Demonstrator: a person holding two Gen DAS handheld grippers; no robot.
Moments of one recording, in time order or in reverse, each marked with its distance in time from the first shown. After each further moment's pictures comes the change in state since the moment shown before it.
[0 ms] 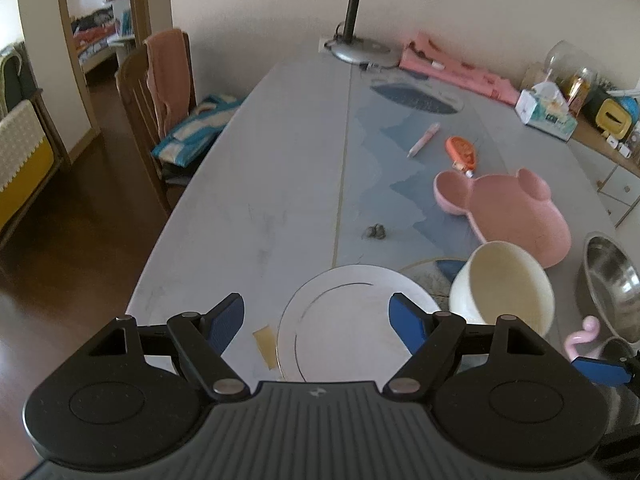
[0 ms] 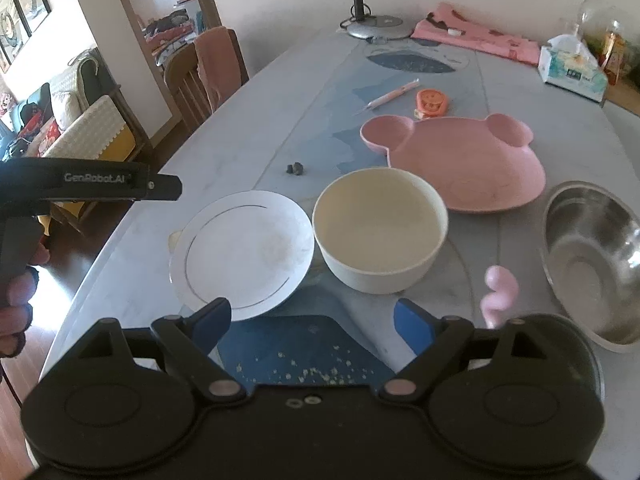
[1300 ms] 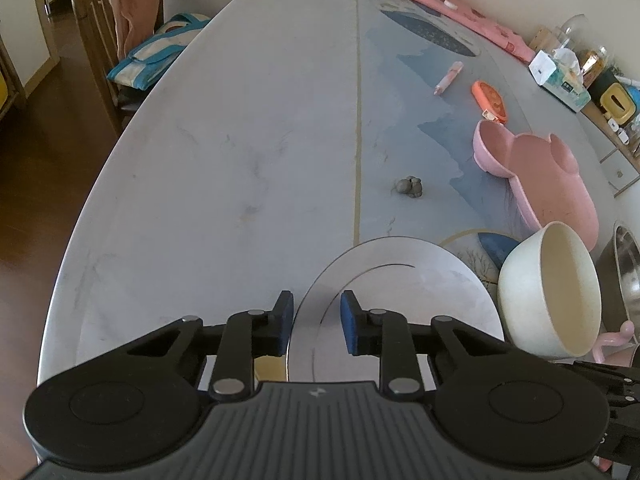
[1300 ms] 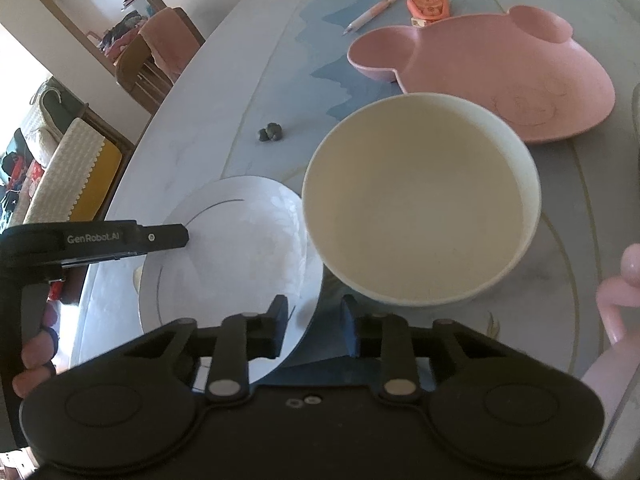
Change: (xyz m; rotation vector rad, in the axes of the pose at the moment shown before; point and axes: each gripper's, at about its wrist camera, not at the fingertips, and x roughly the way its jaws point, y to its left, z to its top) left arm 0.095 0.041 0.007 -0.056 0.207 -0.143; right arm 0.093 -0.017 0.017 0.238 0.129 0.076
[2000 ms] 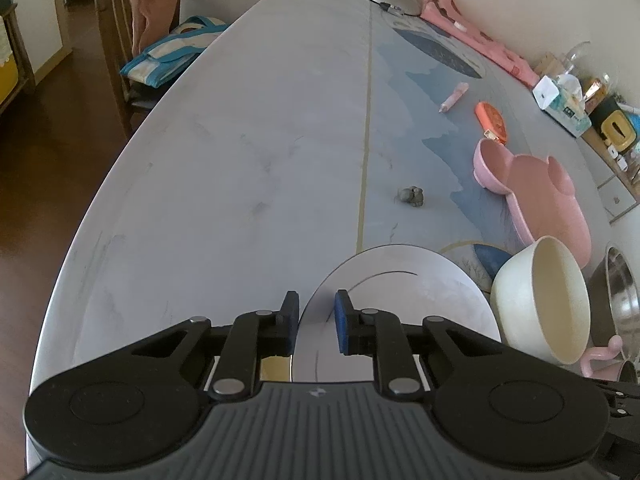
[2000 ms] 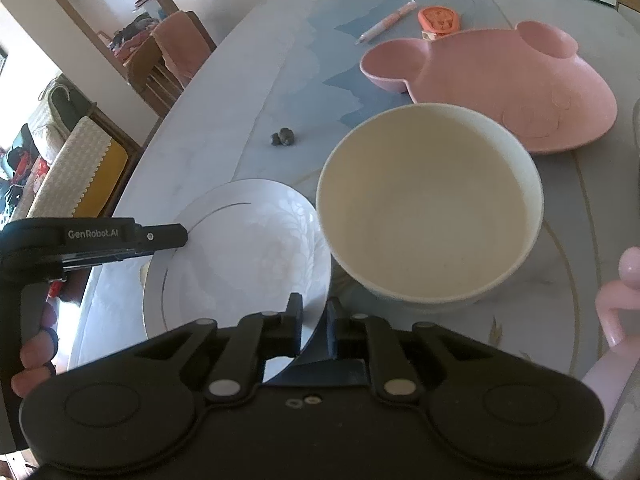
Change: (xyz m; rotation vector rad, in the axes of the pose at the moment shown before) left arm -0.011 0.006 -0.010 -0.066 -0.043 -0.012; right arm -0.005 0.006 -0.004 -0.032 -0.029 0.009
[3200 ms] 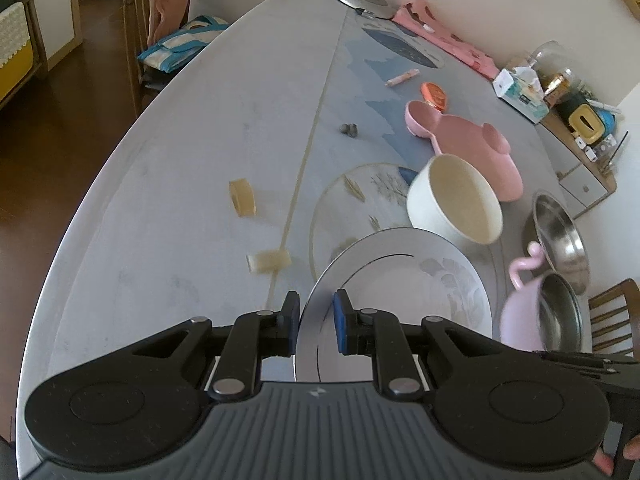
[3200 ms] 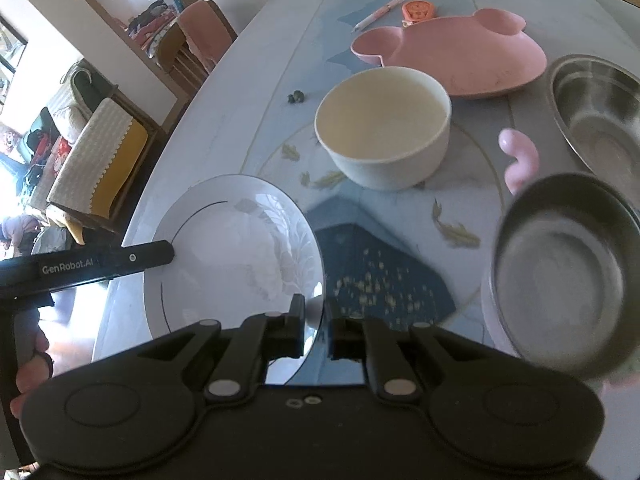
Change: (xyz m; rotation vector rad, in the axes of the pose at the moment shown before) left arm -0.105 -0.039 -0.100 -0.030 -0.017 -0.027; right arm -0.097 -0.007 -0.068 -0.017 0.050 0.036
